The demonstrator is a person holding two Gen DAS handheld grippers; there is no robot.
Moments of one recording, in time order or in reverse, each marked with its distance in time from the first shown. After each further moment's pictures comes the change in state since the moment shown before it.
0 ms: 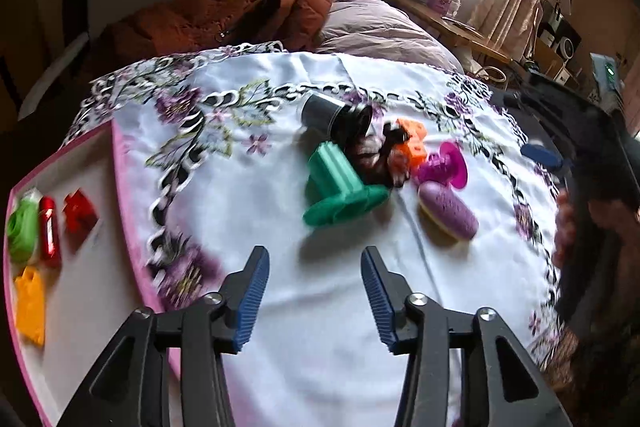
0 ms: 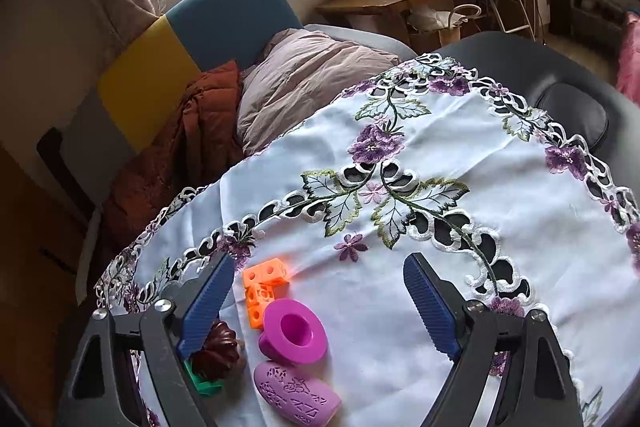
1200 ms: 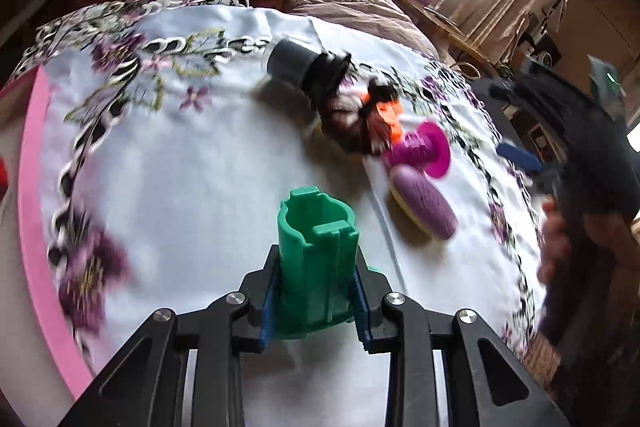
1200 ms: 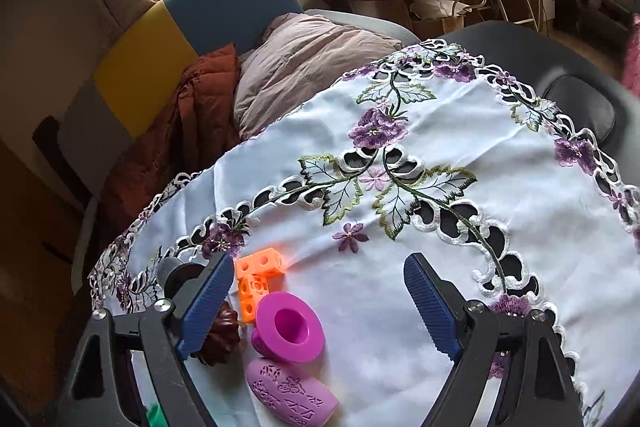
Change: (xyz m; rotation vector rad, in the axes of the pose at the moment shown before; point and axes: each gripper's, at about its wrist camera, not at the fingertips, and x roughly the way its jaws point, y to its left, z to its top) left arm 0.042 -0.003 -0.020 -0.064 0.083 -0.195; right arm 0.015 0.000 -0.003 -0.013 0.048 -0.015
